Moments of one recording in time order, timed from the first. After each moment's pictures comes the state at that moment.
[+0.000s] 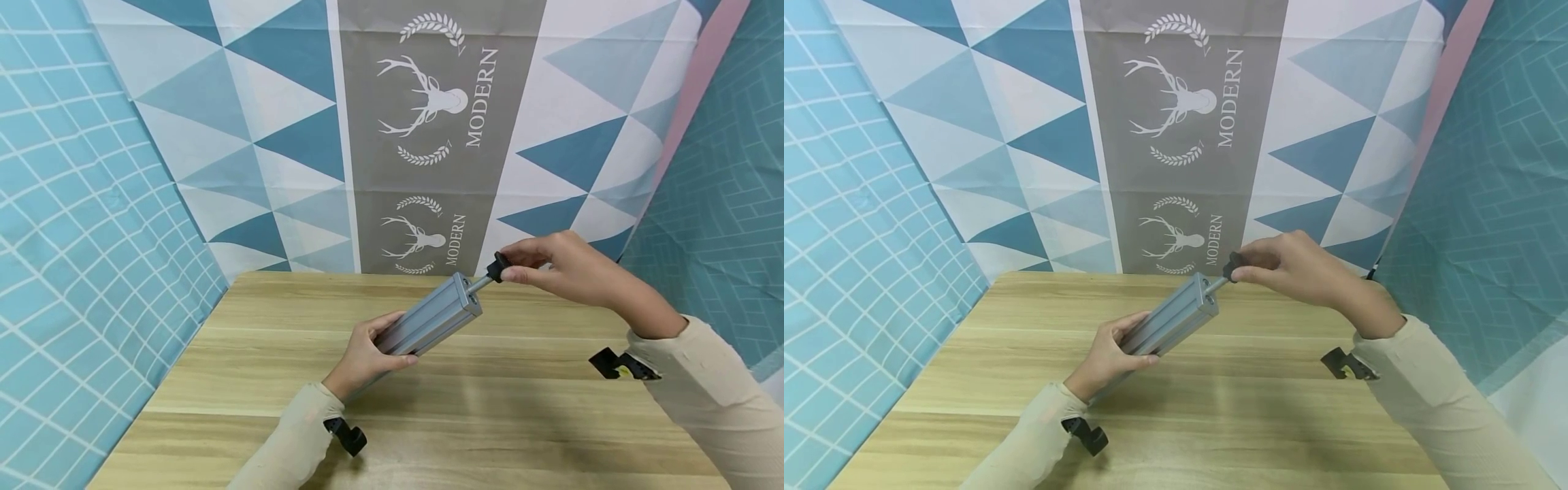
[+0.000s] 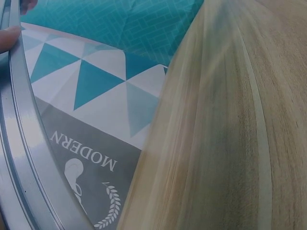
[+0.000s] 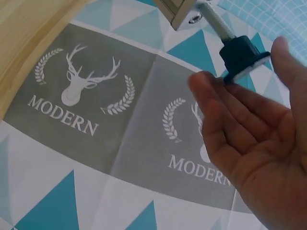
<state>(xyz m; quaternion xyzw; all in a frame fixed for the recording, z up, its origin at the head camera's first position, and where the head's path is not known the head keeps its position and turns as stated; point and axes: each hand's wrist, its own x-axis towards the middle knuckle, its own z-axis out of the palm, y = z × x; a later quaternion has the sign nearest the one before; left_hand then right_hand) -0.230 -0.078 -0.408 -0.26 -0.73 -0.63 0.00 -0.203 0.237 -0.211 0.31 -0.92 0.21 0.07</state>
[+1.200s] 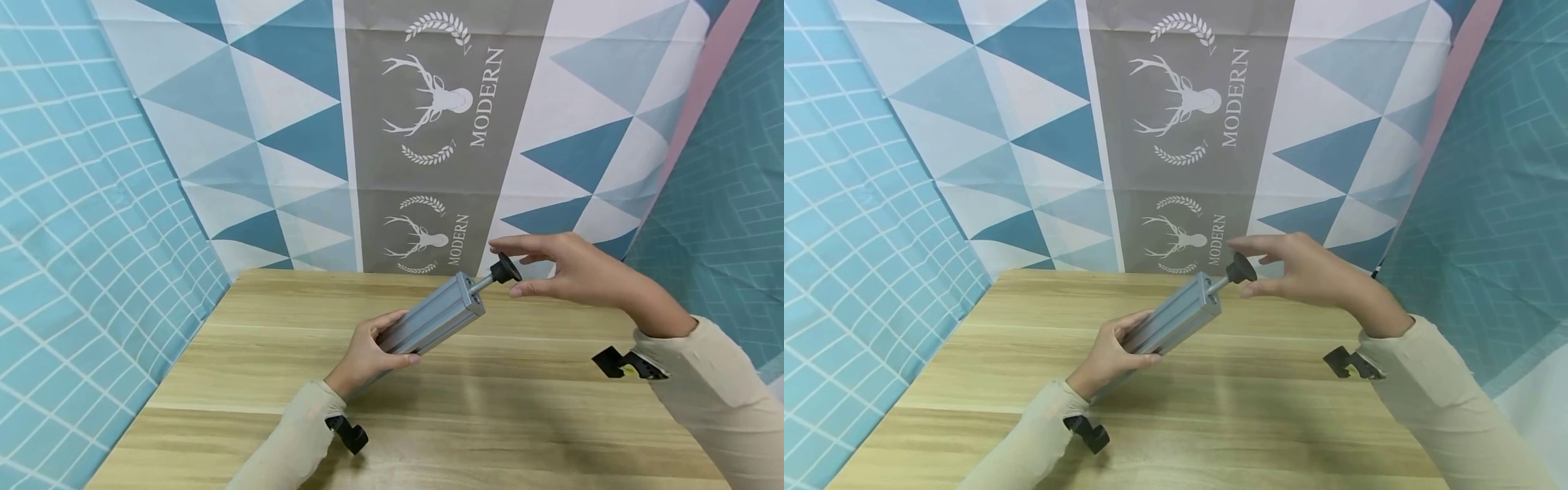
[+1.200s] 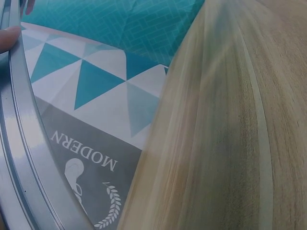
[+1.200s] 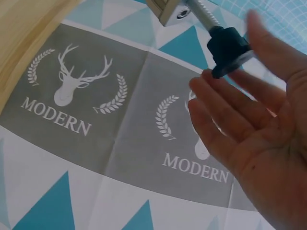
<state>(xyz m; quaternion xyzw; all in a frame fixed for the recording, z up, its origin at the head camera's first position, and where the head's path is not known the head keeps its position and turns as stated) -0.233 -0.078 -0.411 -0.26 -0.73 -0.63 0.00 -0.205 0.236 -0.209 0.36 -0.91 0.19 0.06</state>
